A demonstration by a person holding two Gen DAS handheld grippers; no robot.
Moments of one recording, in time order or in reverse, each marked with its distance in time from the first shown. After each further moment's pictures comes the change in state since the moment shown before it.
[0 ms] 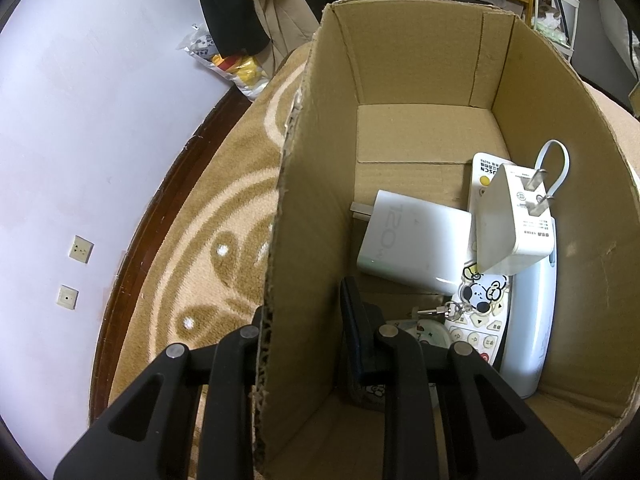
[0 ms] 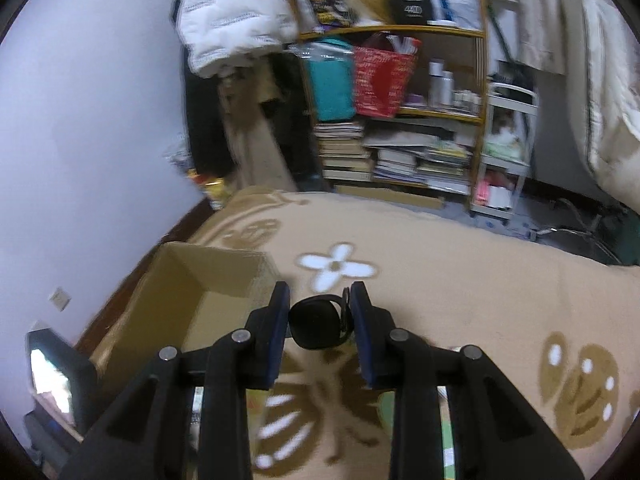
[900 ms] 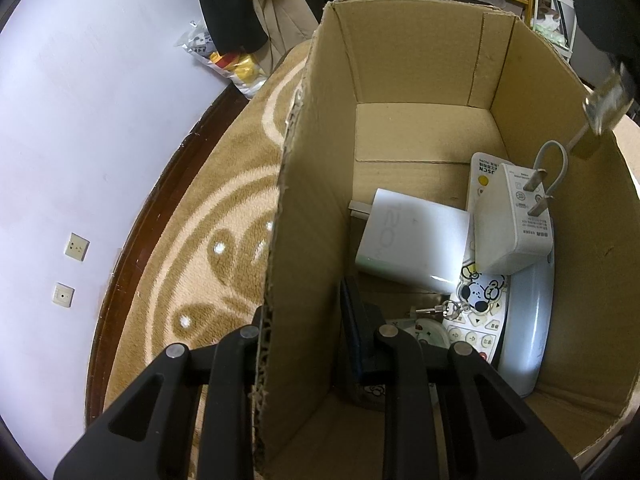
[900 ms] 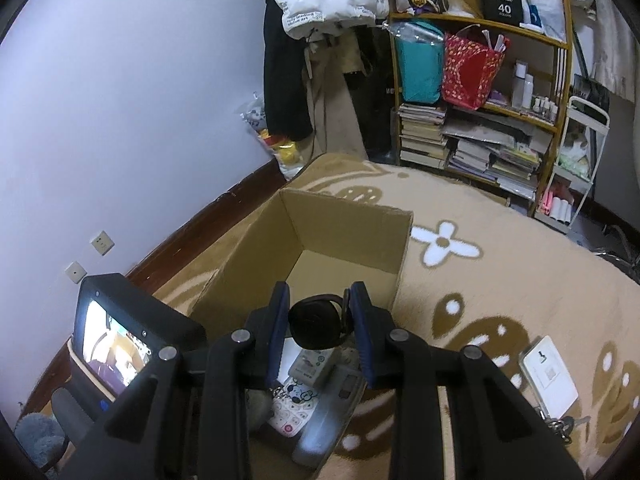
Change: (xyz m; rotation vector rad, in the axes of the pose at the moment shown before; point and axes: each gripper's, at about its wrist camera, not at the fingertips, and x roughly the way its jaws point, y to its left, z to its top) left arm 0.003 0.000 -0.001 -0.006 0.004 -0.015; right arm 0.010 0.080 -0.030 -0.137 0.091 0.171
